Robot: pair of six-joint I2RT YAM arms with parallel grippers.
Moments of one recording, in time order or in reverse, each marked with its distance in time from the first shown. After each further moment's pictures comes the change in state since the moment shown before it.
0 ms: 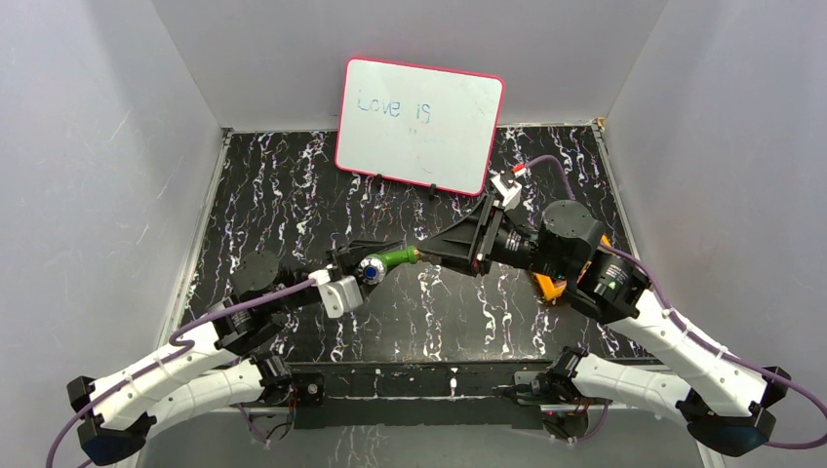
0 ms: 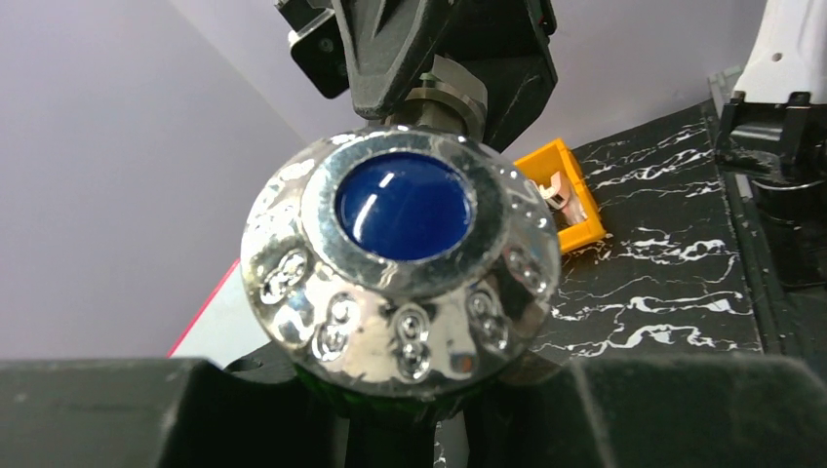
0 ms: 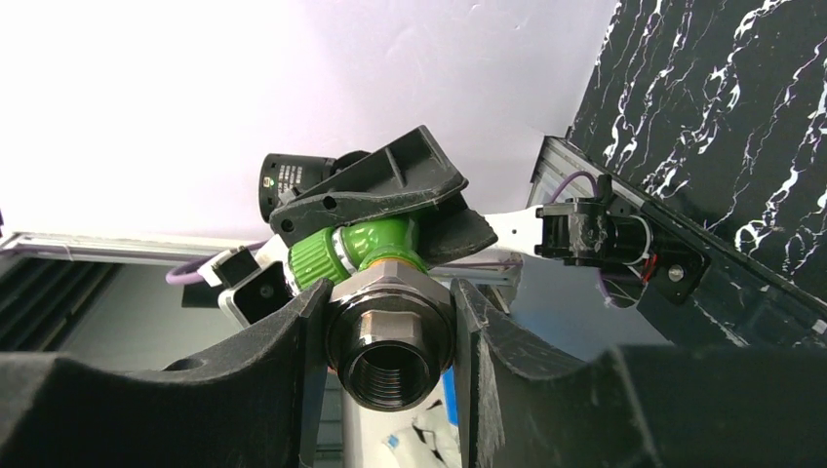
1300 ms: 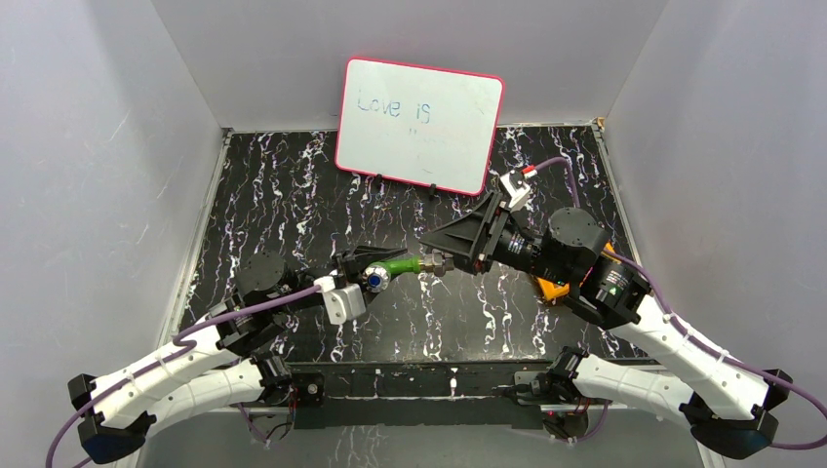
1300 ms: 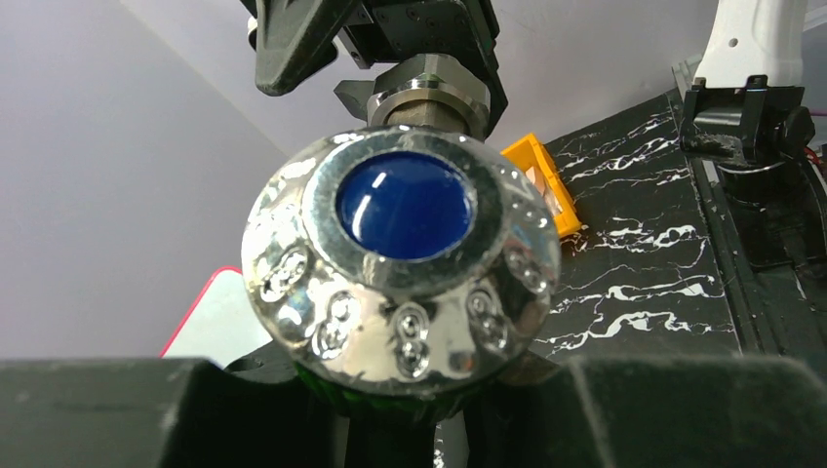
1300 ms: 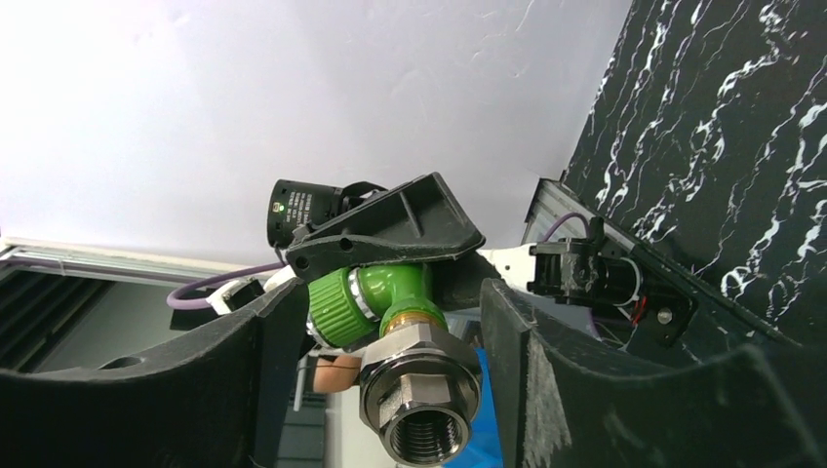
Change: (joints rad) left arm -0.011 0.001 -0.005 -0.016 0.035 0.036; right arm 0.010 -0.037 -0.048 0.067 0.093 -0.009
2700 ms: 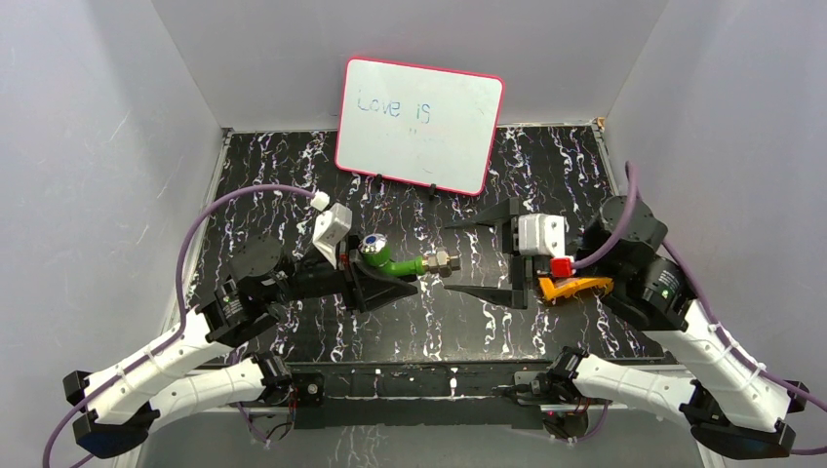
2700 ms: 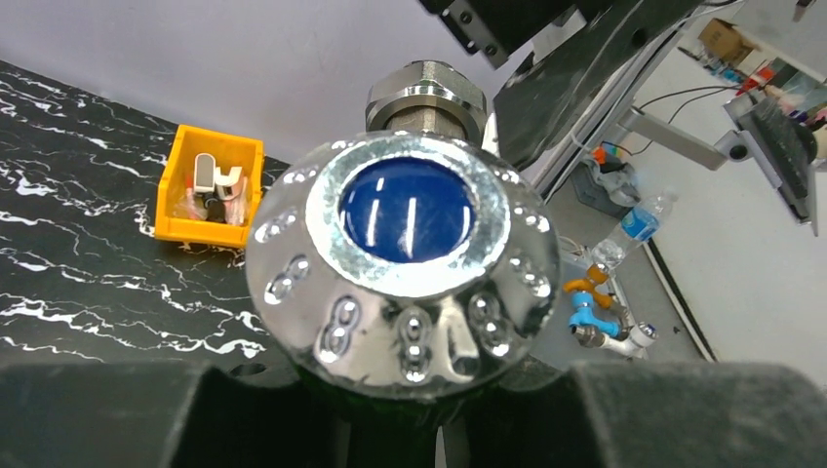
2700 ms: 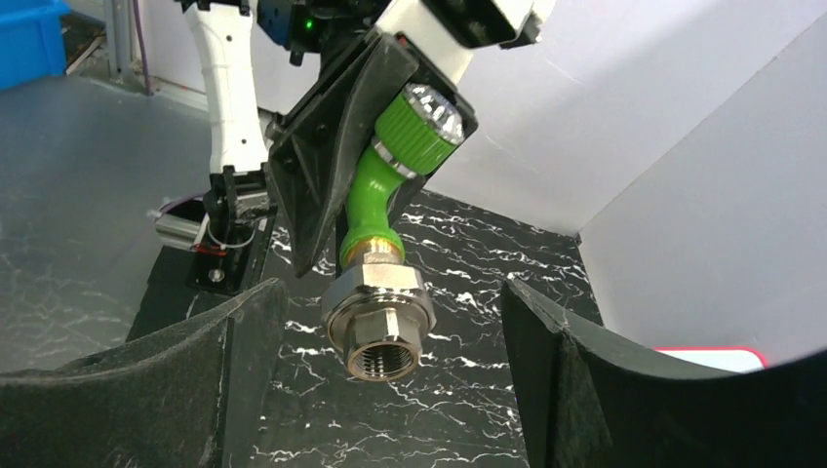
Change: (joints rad) left arm -0.001 0.063 0.172 -0.152 0.061 -1.045; right arm -0.001 -0.006 0.253 -0.149 -0.443 -1.680
